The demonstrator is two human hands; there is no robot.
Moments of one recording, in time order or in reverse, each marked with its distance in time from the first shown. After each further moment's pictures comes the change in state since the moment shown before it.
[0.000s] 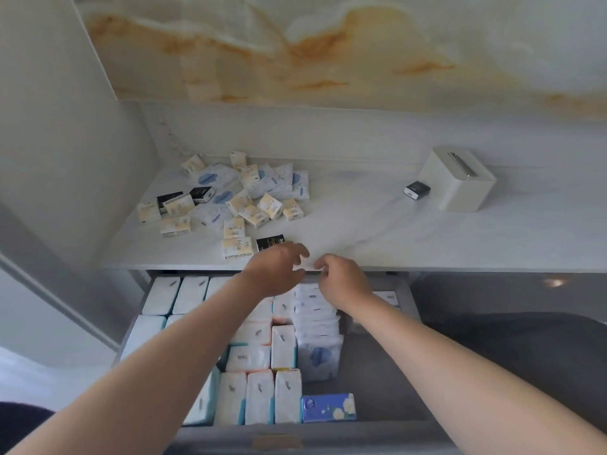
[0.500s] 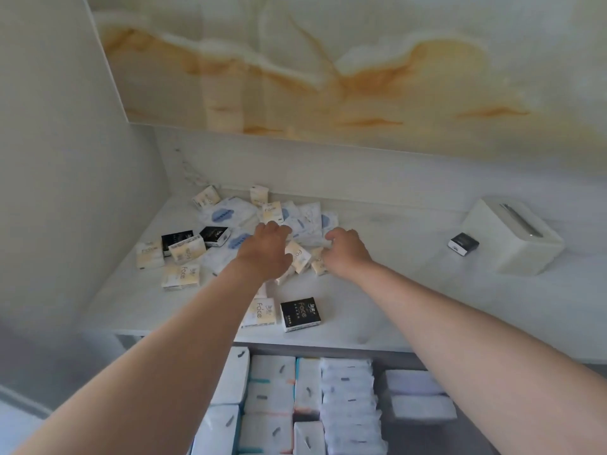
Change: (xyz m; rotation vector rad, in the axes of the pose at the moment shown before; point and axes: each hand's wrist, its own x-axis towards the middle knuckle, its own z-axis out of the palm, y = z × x) left_hand 0.126 -0.111 -0.060 0.156 0.107 -0.189; right_hand 0.200 -0.065 -0.010 -0.002 0.000 0.083
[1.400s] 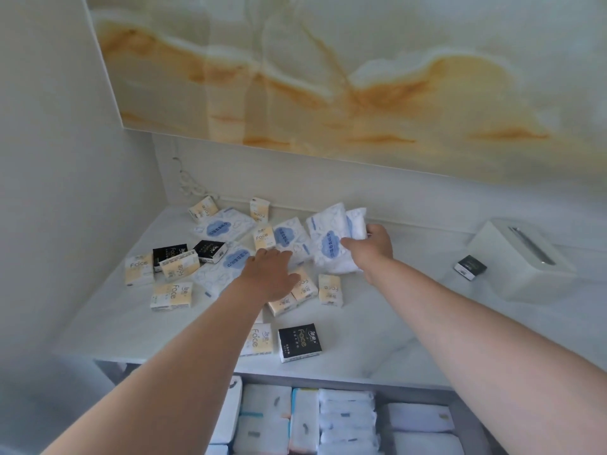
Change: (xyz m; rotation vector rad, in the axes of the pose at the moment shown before) left_hand 0.025 -0.002 0.018 -0.022 -0.166 -0.053; right_hand 0.056 0.015 -0.021 0.638 0.302 0.255
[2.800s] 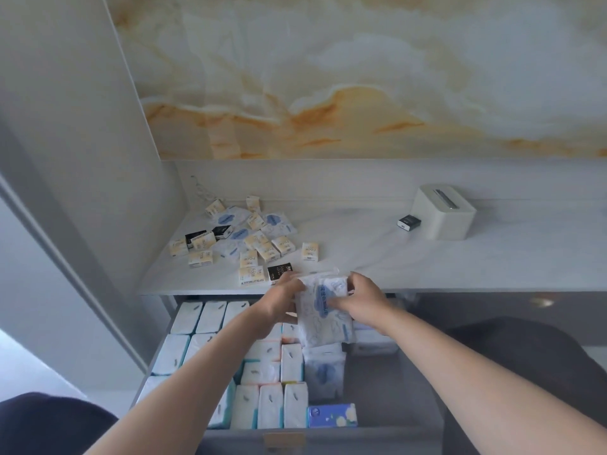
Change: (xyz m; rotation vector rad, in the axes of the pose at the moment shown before) left_hand -0.259 0.108 0.013 -1.176 -0.232 -0.101; right_hand -0.253 0.082 -0.166 -0.201 -0.428 -0.152
